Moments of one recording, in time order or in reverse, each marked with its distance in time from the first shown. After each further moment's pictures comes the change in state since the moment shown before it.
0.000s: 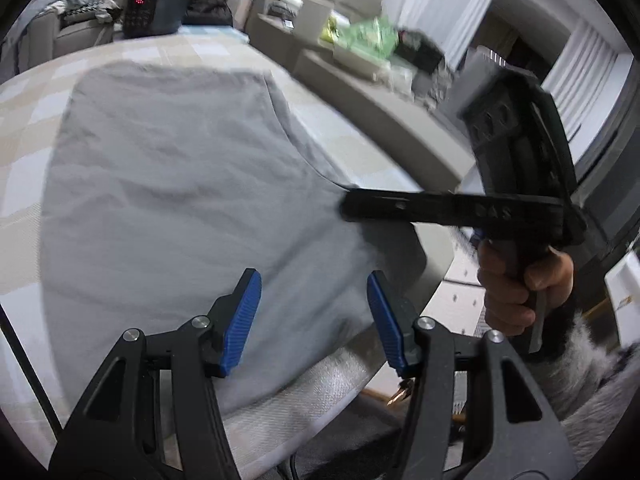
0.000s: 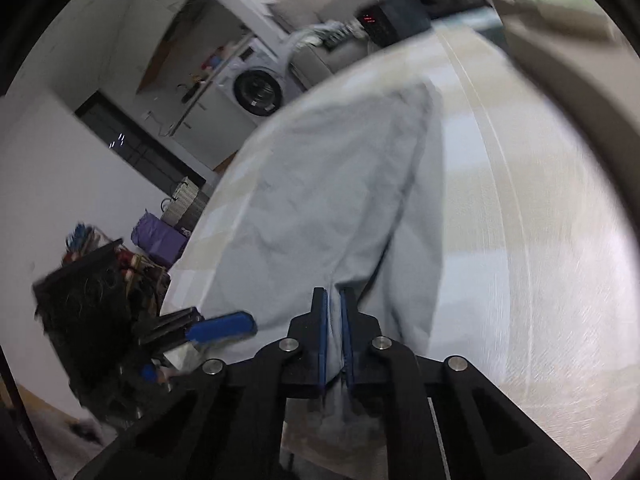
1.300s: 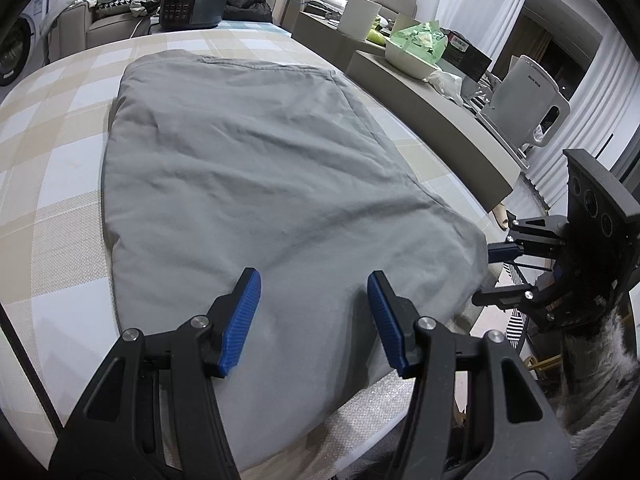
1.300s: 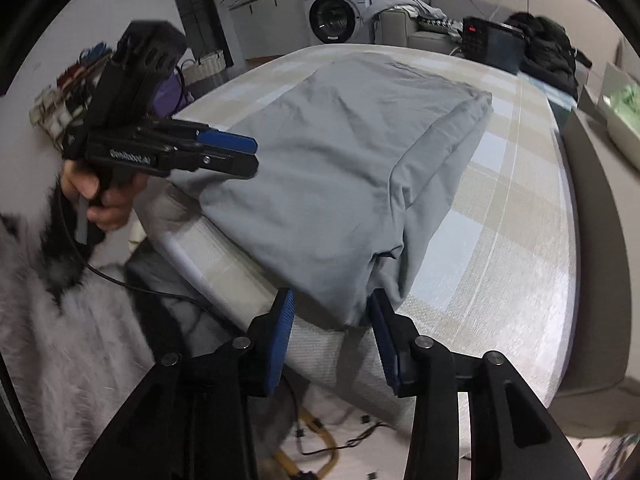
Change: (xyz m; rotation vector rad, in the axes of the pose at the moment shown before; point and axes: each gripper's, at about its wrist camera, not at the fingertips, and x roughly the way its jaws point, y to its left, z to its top) left arm 0.010 0.042 0.007 -0.025 0.040 0.127; right arm -0.021 0.023 -0.063 -0.551 0.204 -0.157
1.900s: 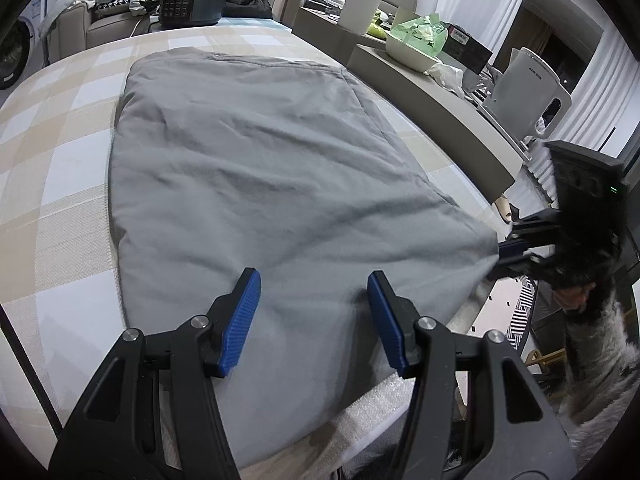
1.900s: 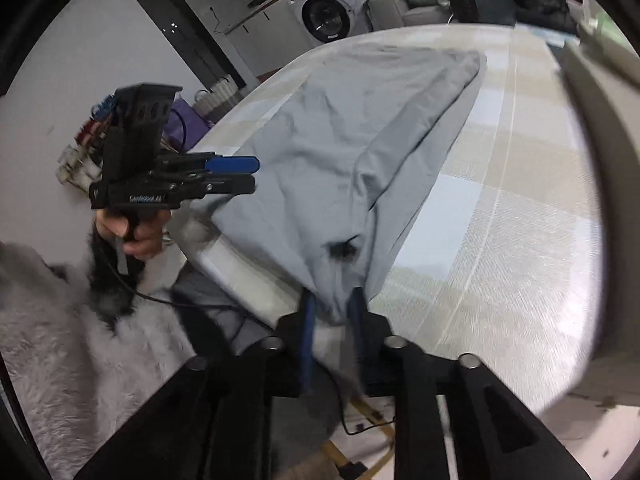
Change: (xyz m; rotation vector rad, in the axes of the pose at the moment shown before) left arm -0.002 0.001 -0.003 0.011 0.018 0.015; right arm -0.003 -0.036 -0.012 0.198 -0.002 0.210
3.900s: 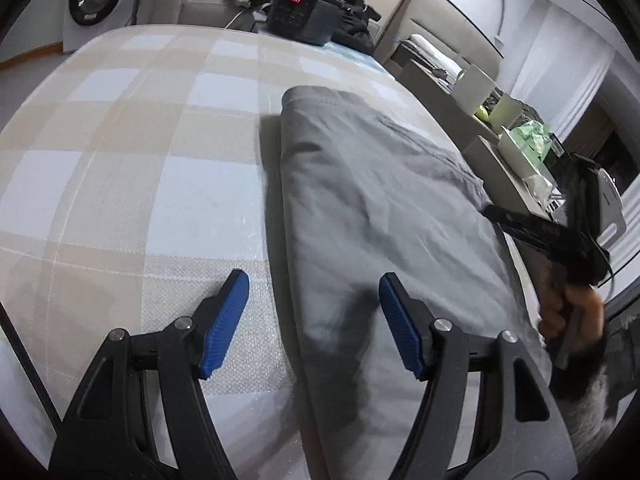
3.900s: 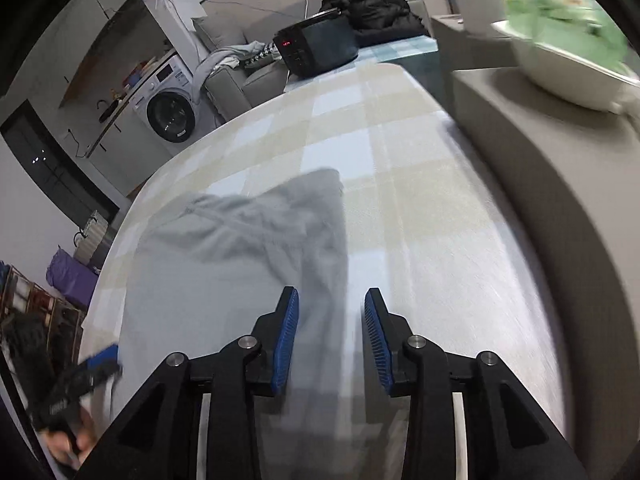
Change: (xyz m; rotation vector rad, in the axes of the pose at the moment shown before) left arm -0.004 0.143 0.045 -0.302 -0.127 0.122; right arm 0.063 -0.125 0.167 0.435 -0.243 -0.354
